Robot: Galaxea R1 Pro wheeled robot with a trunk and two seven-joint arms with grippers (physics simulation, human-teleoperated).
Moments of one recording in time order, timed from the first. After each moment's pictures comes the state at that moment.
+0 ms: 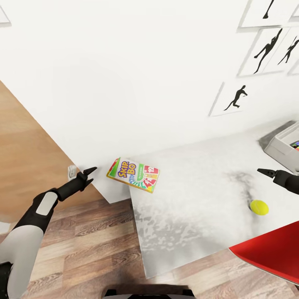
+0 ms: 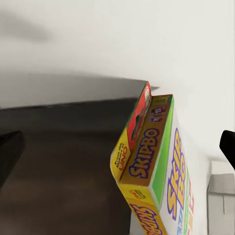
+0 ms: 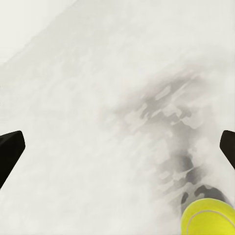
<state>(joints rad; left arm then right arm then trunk) -0.87 0.23 0.26 -0.65 0.80 0.64 -0.56 -0.52 -0.56 -0.41 -1.61 -0.97 1.04 -0.13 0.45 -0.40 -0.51</state>
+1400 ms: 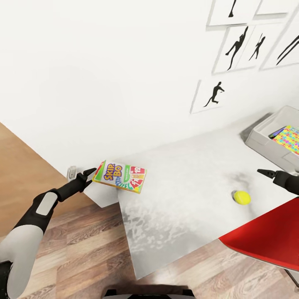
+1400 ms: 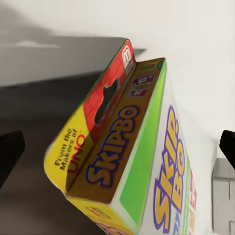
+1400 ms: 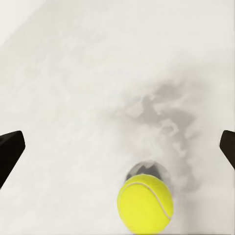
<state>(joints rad) -0.88 0.24 0.26 -0.63 0.80 0.64 -0.54 -0.51 -0.56 -0.41 -1.61 -0.97 1.04 -0.12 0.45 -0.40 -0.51</state>
